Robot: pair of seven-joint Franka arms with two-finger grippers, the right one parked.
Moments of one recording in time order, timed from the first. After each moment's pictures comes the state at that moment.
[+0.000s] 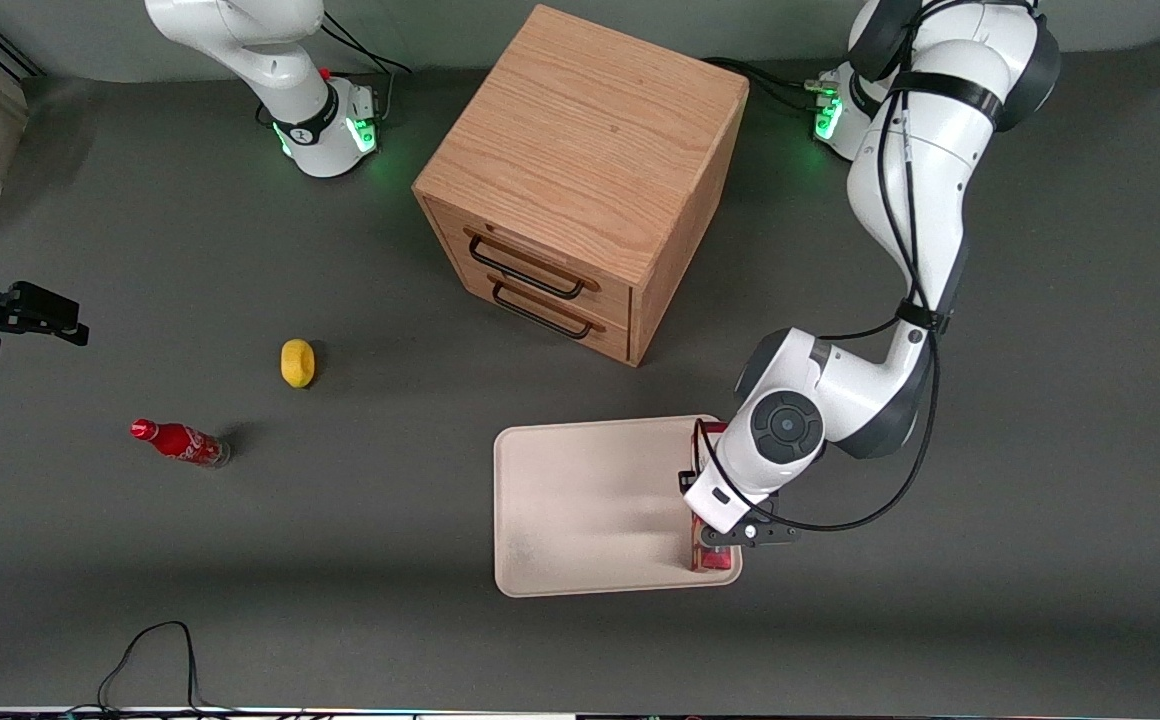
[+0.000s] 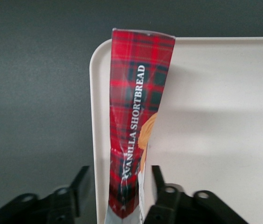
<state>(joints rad) -0.33 0.89 -0.17 -1.19 0.12 2.11 -0.56</state>
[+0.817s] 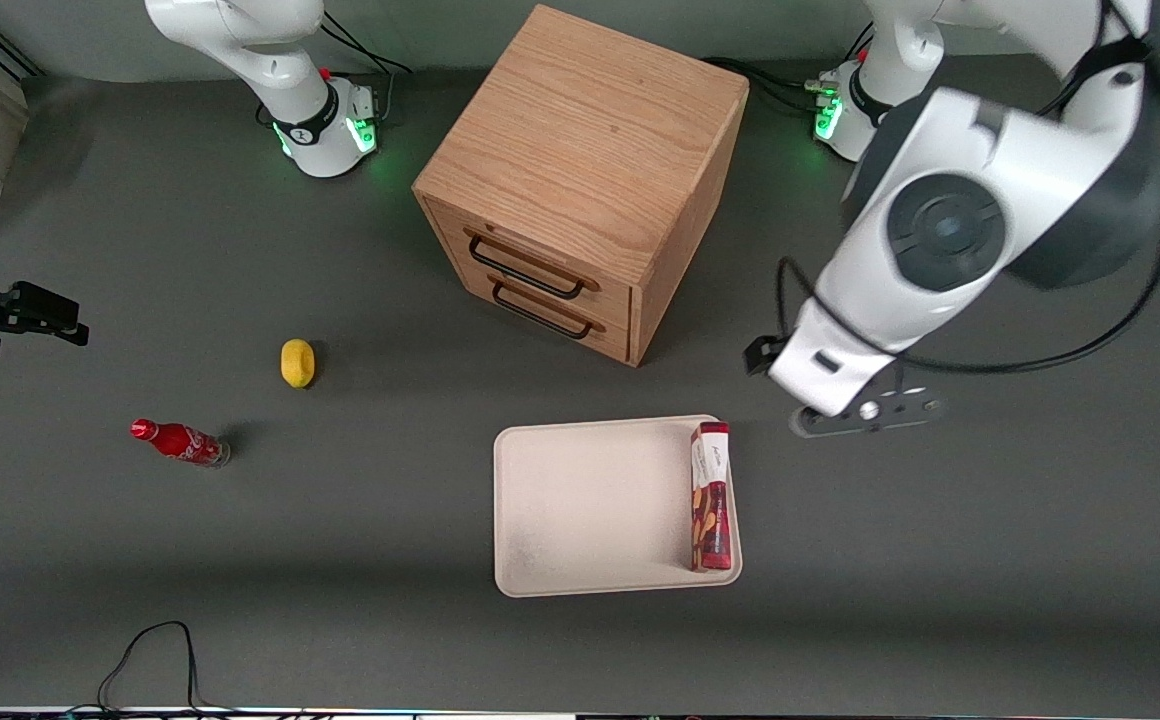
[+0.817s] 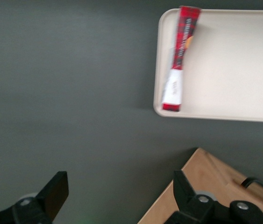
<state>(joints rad) -0.27 0.43 -0.18 -1.15 0.08 1.44 -0.55</state>
